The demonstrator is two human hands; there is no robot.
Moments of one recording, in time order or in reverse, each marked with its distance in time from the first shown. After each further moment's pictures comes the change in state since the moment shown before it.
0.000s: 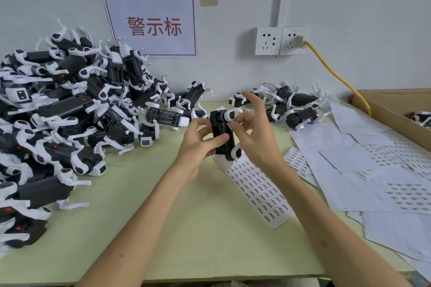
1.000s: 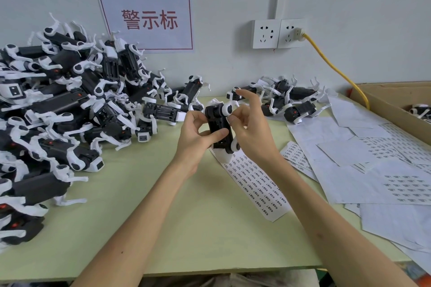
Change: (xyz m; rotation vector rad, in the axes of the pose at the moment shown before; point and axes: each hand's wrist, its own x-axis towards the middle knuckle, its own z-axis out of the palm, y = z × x) left_hand -0.006 0.002 0.008 0.035 0.042 0.072; right_hand -0.005 -0.015 0.001 -0.065 -0.026 0.107
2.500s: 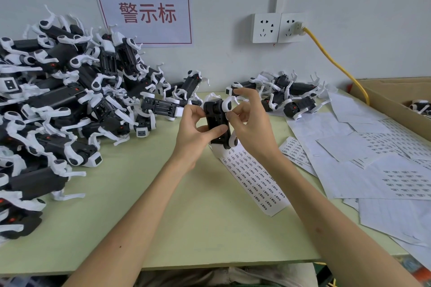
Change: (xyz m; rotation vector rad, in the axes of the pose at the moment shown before) left_hand 0.007 -0.012 -0.004 0.067 0.007 0.113; right_hand -0.002 -0.004 0.000 0.005 0.022 0.023
